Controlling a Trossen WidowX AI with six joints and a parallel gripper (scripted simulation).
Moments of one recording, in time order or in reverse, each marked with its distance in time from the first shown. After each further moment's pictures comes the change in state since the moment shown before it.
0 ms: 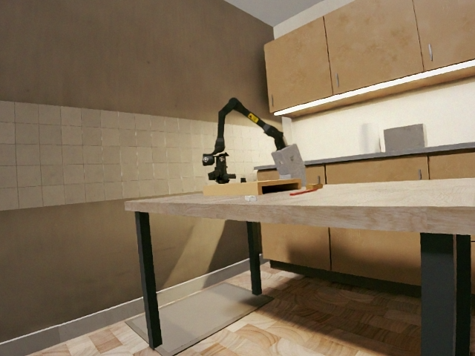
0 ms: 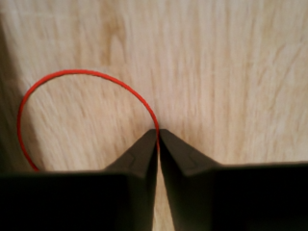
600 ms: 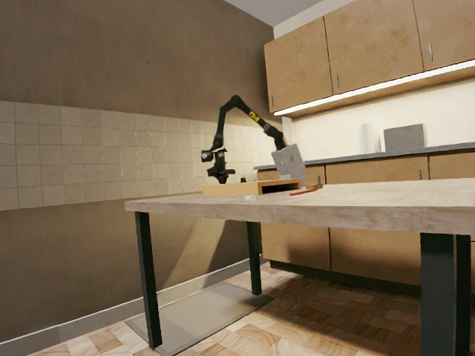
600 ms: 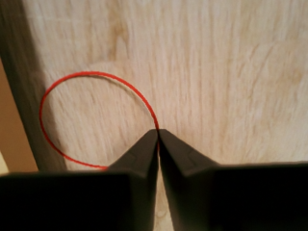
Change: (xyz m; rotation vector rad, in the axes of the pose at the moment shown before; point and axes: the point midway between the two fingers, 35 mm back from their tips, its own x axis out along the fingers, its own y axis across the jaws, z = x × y) arm -0.024 -0.002 0.001 -0.002 0.020 0.015
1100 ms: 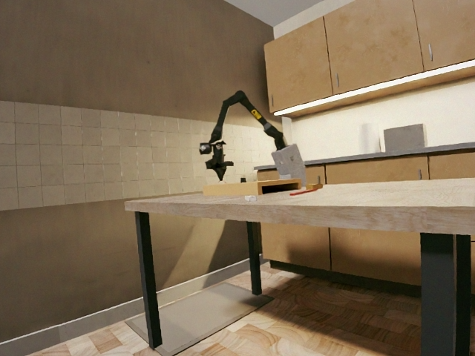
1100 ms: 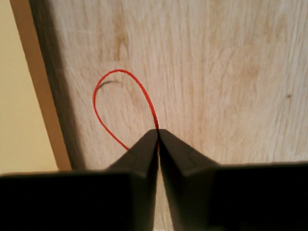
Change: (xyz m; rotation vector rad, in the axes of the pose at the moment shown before) arm -0.043 -0.005 0.003 0.000 -0.001 0.000
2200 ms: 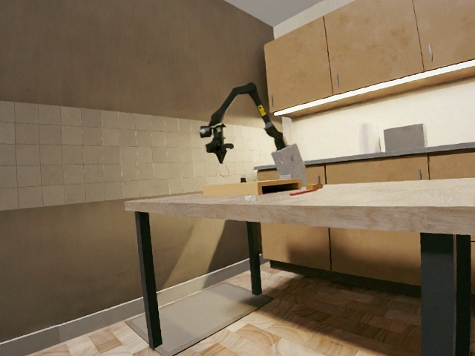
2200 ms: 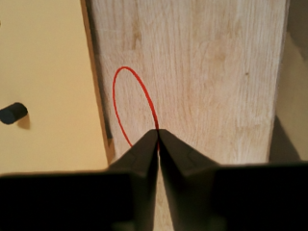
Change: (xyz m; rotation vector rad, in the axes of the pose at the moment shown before) arm -0.096 0.007 -0.006 0.000 -0.001 0.000
